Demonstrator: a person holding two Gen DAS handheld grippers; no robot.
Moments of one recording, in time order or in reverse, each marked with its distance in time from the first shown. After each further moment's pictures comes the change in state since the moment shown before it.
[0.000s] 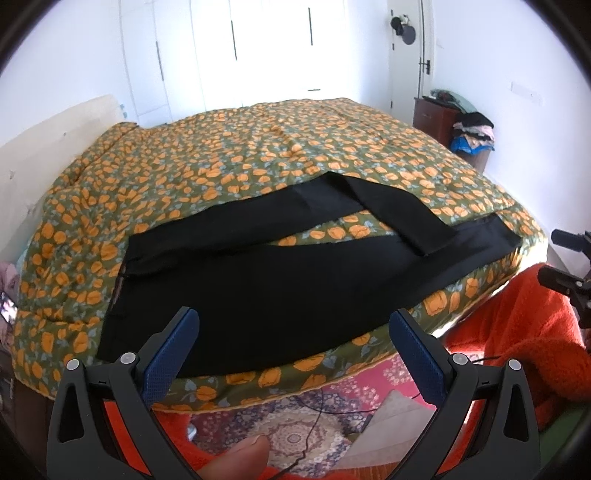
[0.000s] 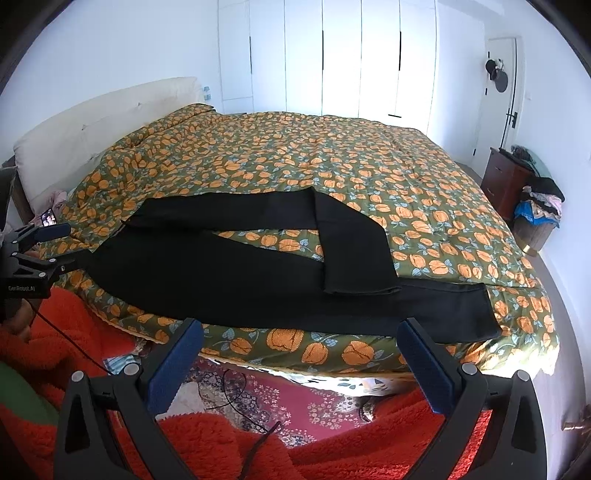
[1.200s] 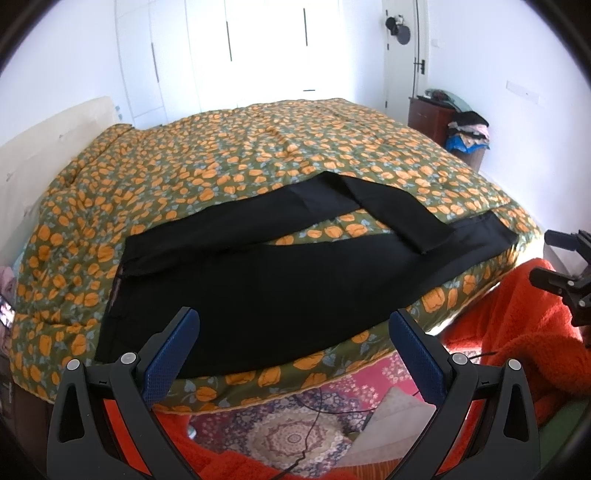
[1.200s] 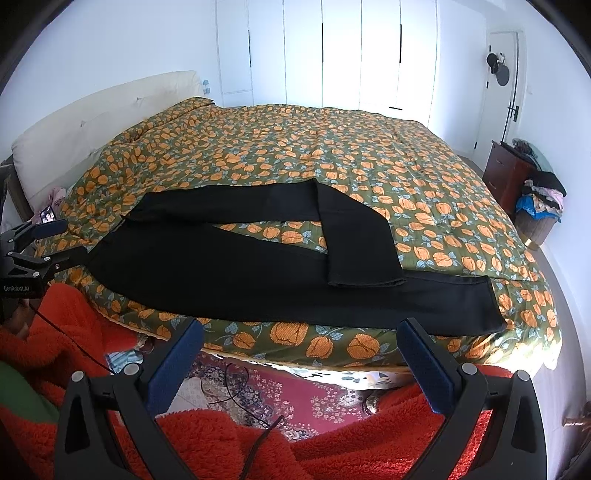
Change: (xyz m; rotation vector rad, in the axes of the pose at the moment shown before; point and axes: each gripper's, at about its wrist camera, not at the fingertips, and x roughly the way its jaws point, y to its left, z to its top) left arm -0.001 0.003 -0.002 0.008 -0.004 -0.022; right arm 0.008 0.002 0.000 0.004 0.039 0.004
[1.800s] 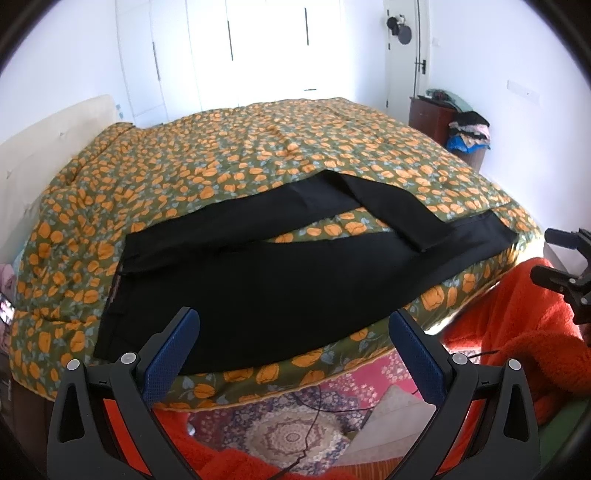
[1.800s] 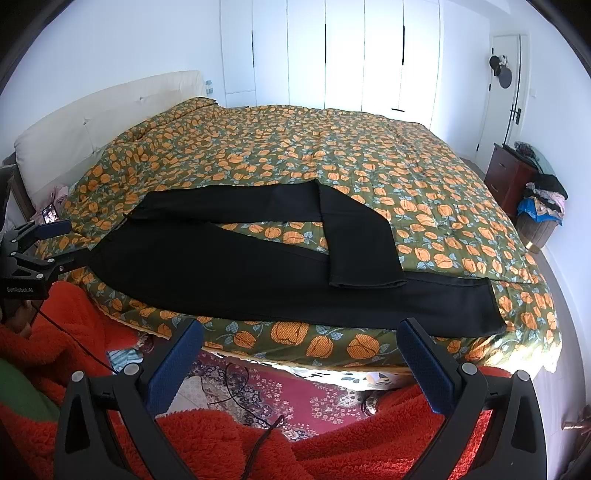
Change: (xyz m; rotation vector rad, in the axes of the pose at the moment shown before) left arm -0.002 -0.003 -0.006 -0.008 -0.005 0.004; right arm -0.001 0.001 0.000 -0.006 -0.002 0.005
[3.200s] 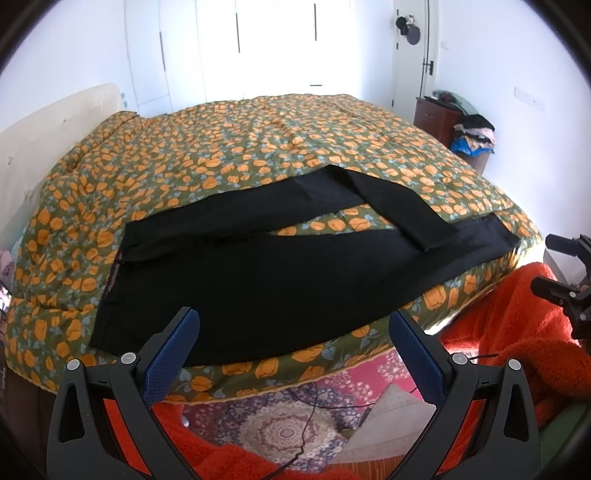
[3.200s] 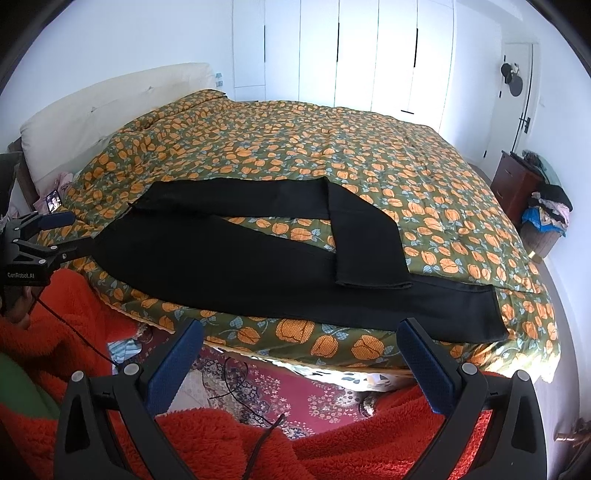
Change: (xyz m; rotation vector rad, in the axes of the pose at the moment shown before) left arm 0.007 0.008 -0.004 -0.037 0.026 -0.007; right arm 0.001 0.012 -0.003 -0.049 0.009 0.005
